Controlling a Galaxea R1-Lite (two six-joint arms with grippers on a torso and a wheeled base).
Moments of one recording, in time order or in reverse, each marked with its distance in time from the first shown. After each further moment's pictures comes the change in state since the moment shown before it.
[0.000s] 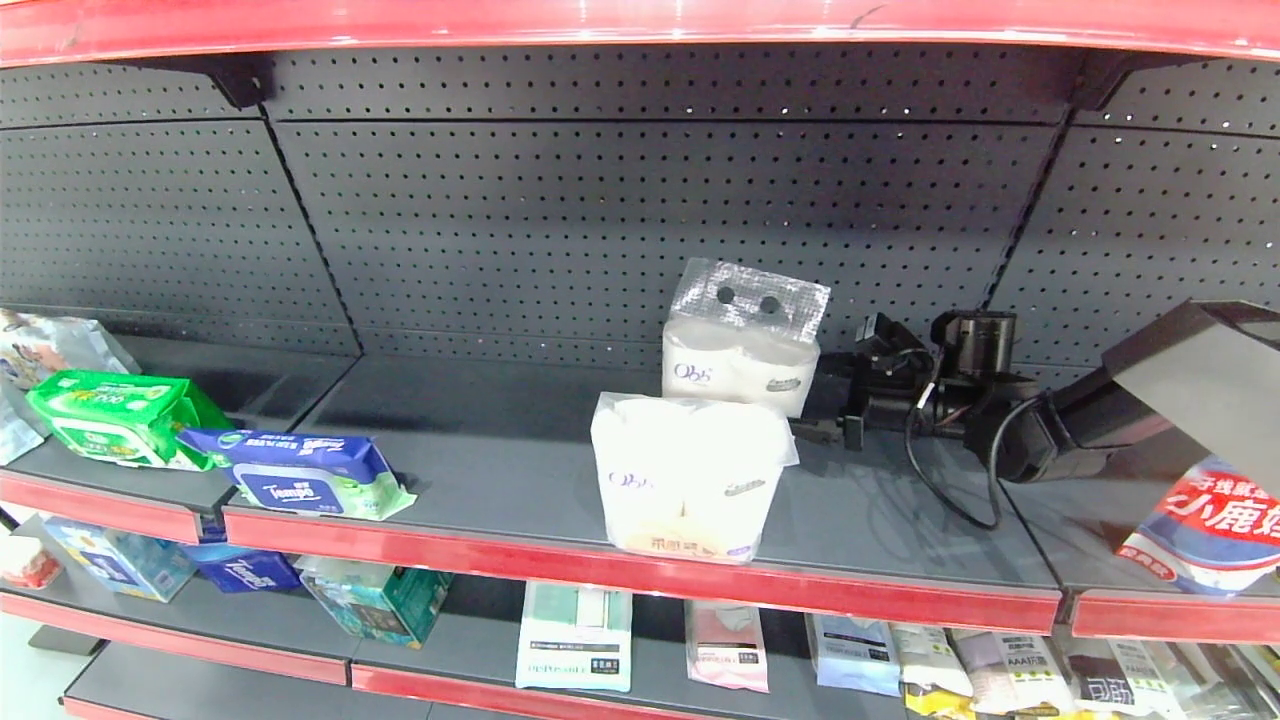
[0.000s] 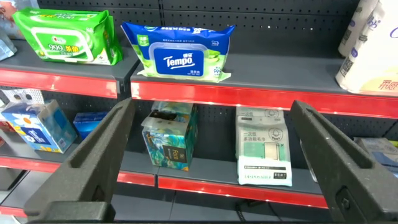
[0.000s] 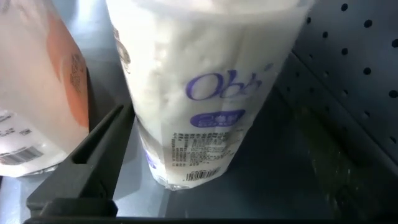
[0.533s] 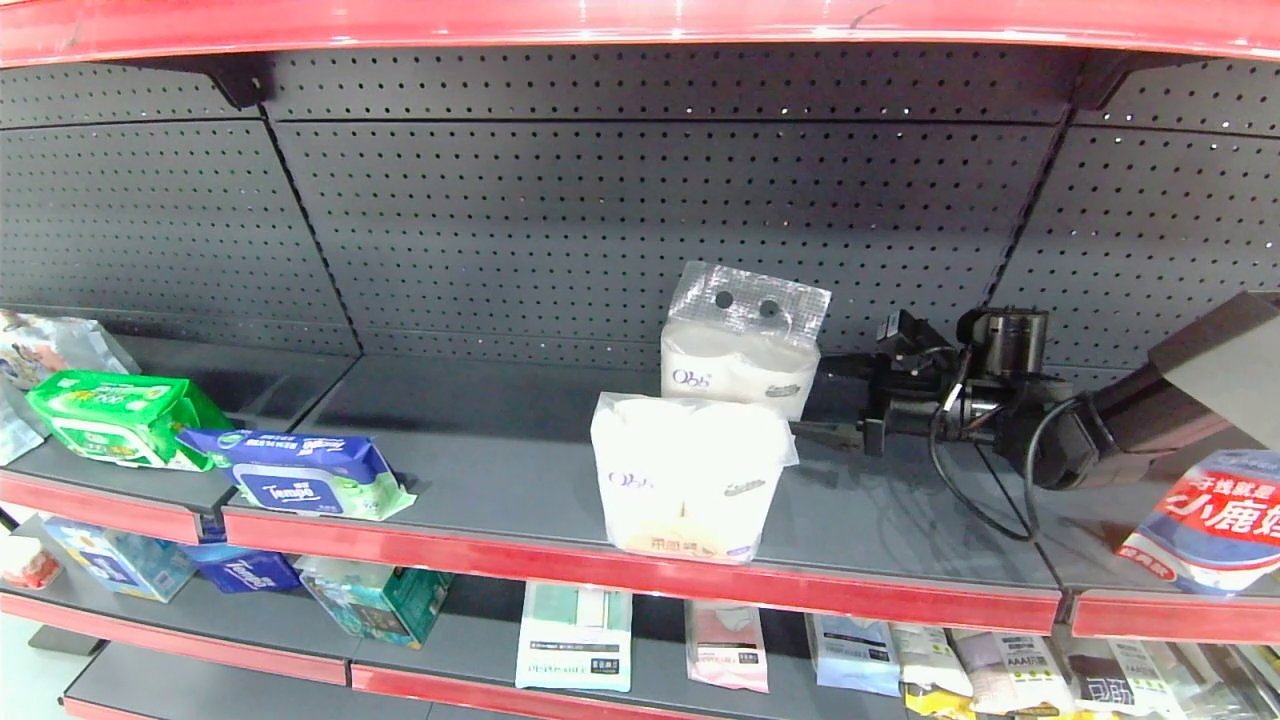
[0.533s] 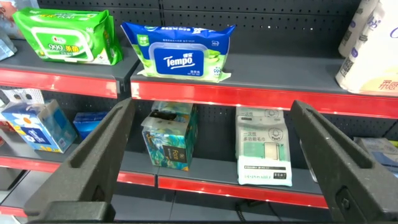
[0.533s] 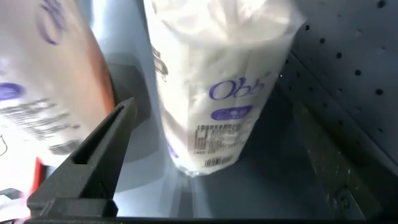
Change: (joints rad) left arm 0.000 0.000 0.000 0.000 0.000 0.000; right arm -0.012 -0.097 0.110 0.000 0.008 0.001
